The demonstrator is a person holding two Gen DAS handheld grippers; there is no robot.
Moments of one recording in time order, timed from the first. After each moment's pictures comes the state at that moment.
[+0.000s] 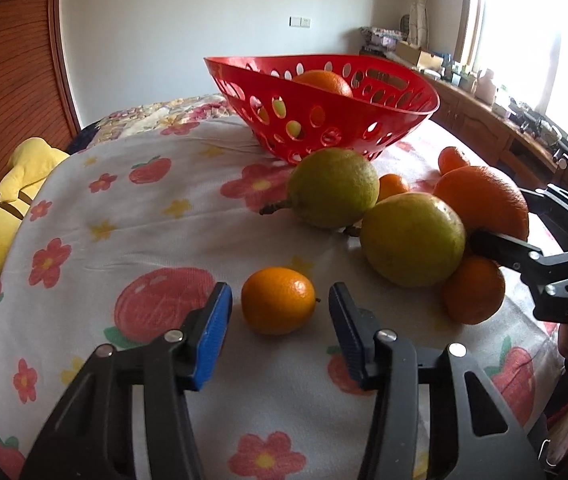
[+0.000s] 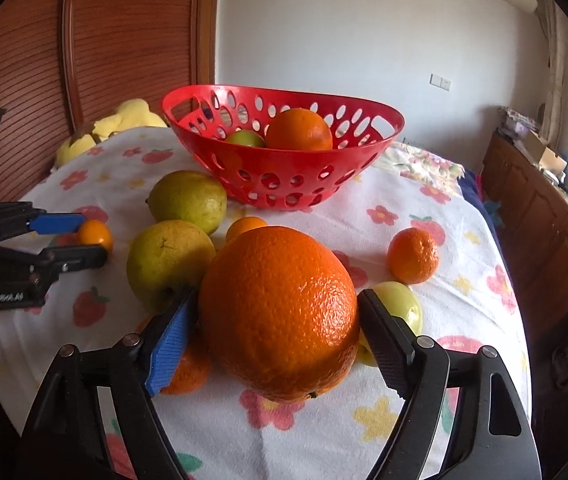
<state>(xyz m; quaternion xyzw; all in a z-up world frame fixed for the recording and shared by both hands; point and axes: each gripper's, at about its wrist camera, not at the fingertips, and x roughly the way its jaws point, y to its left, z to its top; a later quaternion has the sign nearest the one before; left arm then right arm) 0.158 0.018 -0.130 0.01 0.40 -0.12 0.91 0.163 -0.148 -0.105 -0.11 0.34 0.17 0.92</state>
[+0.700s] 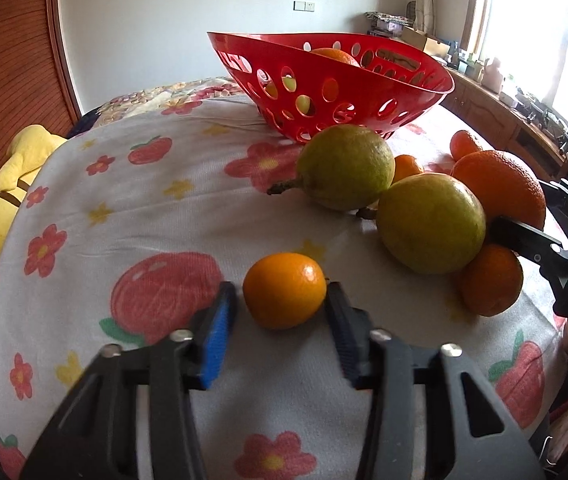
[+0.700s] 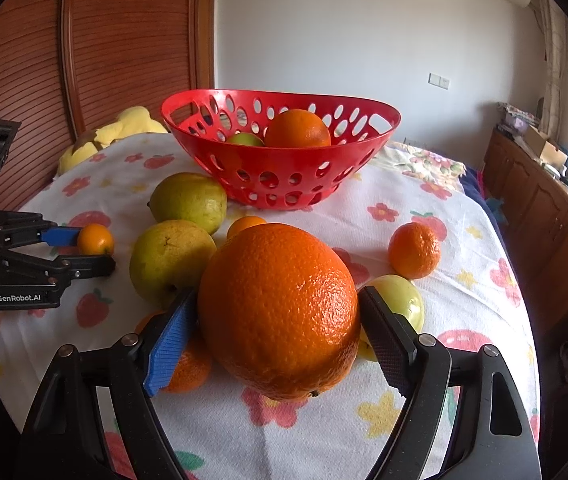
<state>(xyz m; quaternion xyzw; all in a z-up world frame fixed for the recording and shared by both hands) 0.163 0.022 -0.141 0.02 0.42 -0.11 0.90 0.162 -0.155 -0.107 -0.10 0.33 0.18 0.92</state>
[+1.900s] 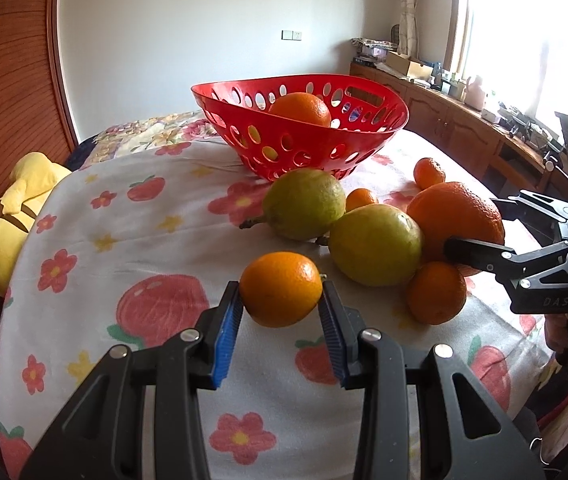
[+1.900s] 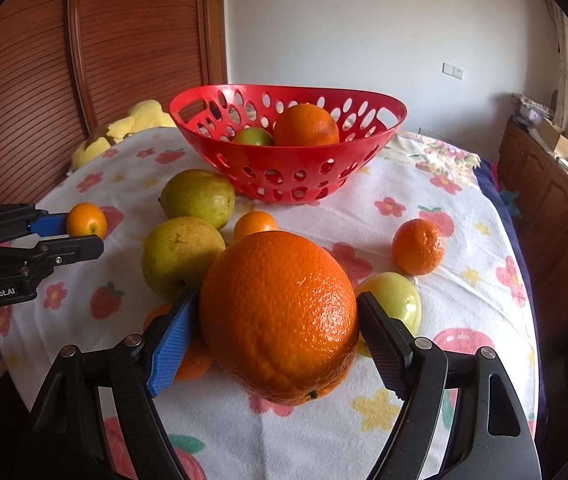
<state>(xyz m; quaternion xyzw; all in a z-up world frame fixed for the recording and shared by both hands) 0.132 0.006 -0.108 0.01 0.37 -0.13 0.92 0.162 -0.158 -0.100 -0.10 0.36 0.20 0.91</state>
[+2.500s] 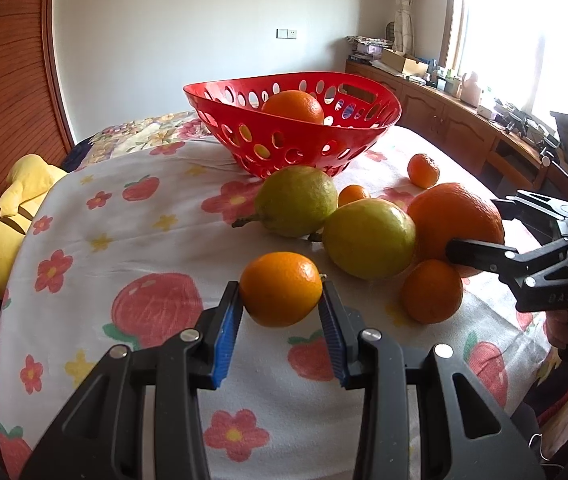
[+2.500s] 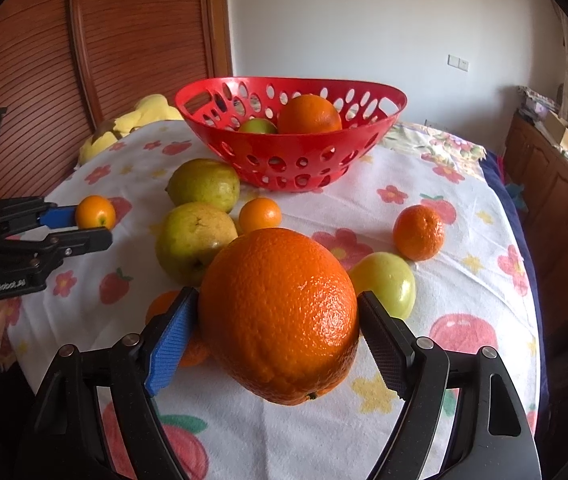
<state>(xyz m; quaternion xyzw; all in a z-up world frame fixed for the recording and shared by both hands) 0.131 0.001 -0.108 0.02 0.38 -0.13 0.92 0.161 -0.167 -0.101 -0.08 0.37 0.22 0.90</state>
